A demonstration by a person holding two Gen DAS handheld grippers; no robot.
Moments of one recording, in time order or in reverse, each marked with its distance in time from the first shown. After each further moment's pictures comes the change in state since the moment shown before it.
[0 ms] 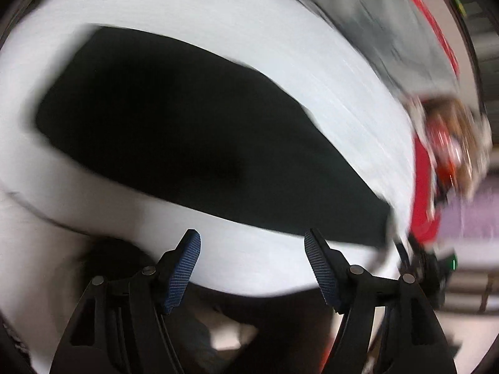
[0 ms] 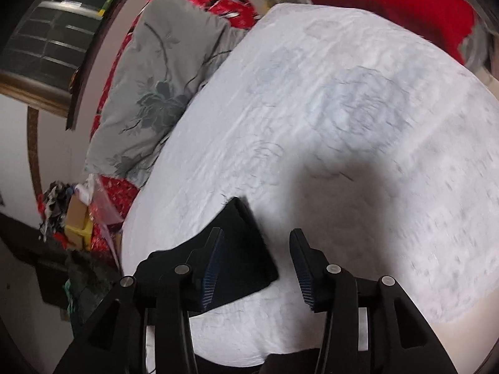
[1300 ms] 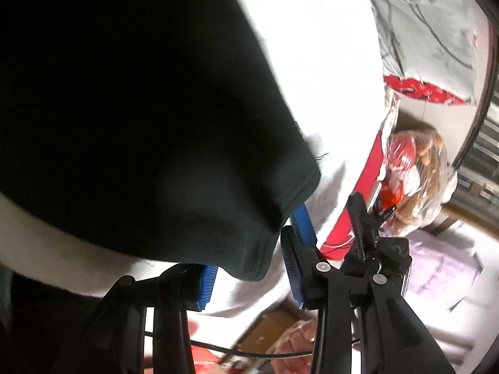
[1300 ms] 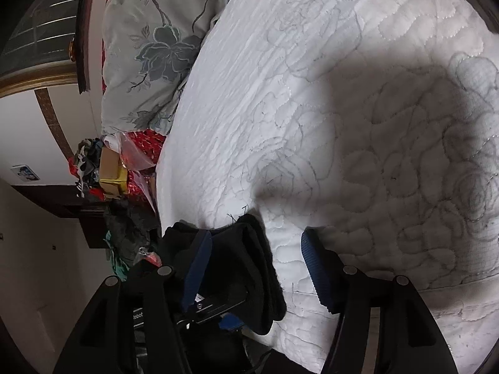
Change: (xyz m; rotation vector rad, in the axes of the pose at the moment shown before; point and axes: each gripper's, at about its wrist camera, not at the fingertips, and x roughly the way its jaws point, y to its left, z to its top) left arm 0.230 -0.127 -0.050 -0.427 0.171 -0.395; right arm 0.089 -0.019 0.076 0.011 0.425 0.217
